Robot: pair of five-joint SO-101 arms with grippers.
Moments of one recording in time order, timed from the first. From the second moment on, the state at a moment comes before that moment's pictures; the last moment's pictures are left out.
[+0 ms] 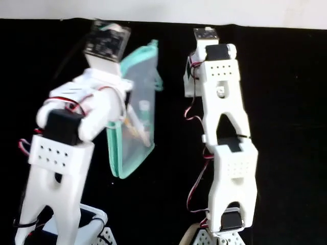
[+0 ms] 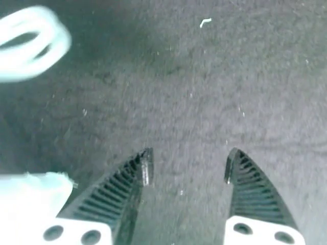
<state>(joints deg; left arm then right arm) 5.8 -33.5 7.9 71.9 -0.9 -9.4 33.5 -46.5 100.4 -3.6</state>
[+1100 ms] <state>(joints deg) -10.3 -20.4 6.1 58.2 -15.4 -9.5 21.1 -38.5 100.4 -3.7</state>
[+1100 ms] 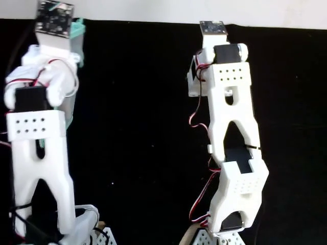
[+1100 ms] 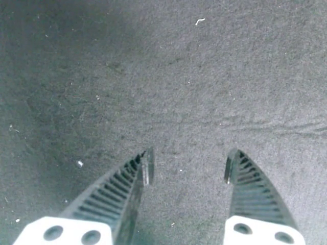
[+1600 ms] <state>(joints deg) 11.7 -18.7 17.9 57.4 -3.6 -9.4 21.1 -38.5 100.4 -3.7</state>
